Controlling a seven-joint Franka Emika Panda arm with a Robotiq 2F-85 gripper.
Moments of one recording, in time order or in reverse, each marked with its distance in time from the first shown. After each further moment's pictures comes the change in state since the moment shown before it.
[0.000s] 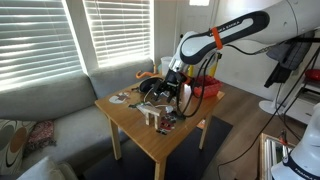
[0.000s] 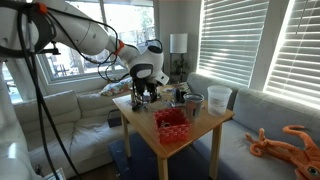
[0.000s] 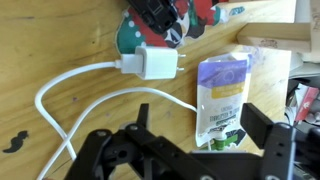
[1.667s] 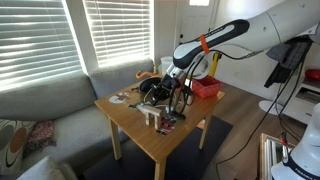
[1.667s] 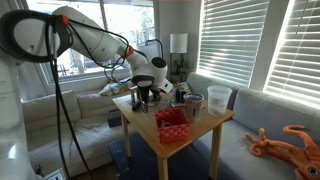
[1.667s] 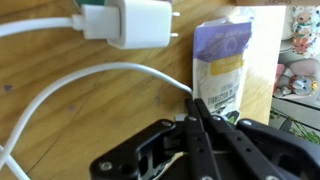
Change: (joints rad) arm -0.009 0.102 0.017 0.021 0.282 0.155 -0.226
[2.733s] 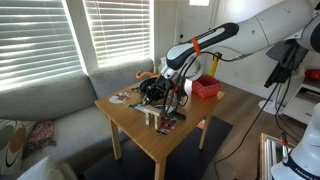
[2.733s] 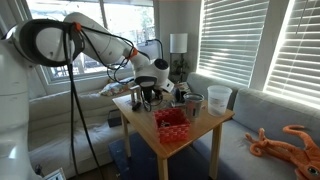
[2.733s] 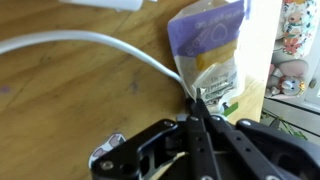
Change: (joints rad) arm 0.000 0.086 0.019 0.095 0.034 0.018 -0.054
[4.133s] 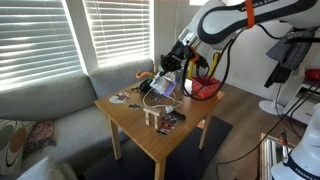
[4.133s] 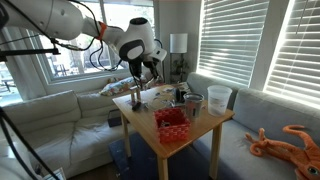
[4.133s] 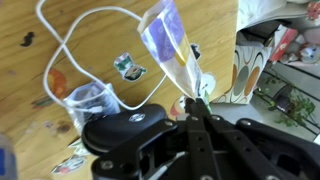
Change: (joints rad) arm 0.008 -0.407 -0.041 -0.151 -0.457 -0.033 0.418
